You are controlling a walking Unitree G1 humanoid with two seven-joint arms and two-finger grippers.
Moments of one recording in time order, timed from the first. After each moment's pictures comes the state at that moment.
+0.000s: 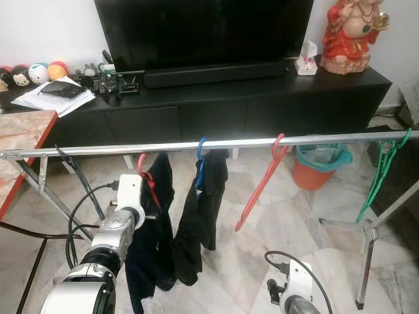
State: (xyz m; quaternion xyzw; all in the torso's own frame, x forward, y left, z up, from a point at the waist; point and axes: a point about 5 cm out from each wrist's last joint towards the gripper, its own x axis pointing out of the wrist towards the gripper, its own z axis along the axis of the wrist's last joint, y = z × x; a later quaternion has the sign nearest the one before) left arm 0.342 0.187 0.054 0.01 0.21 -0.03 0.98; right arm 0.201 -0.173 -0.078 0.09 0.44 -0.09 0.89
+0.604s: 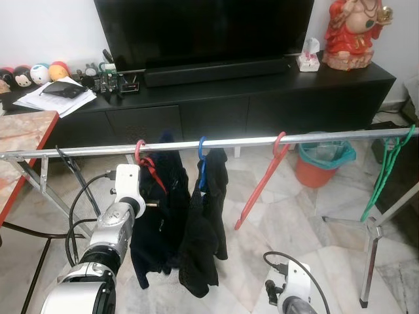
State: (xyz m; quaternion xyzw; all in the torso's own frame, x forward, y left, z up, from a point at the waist) left arm 0.353 0.186 0.082 -0.01 0.11 -0.05 0.99; right arm 0.199 -0.165 -0.079 0.10 0.44 -0.09 0.89
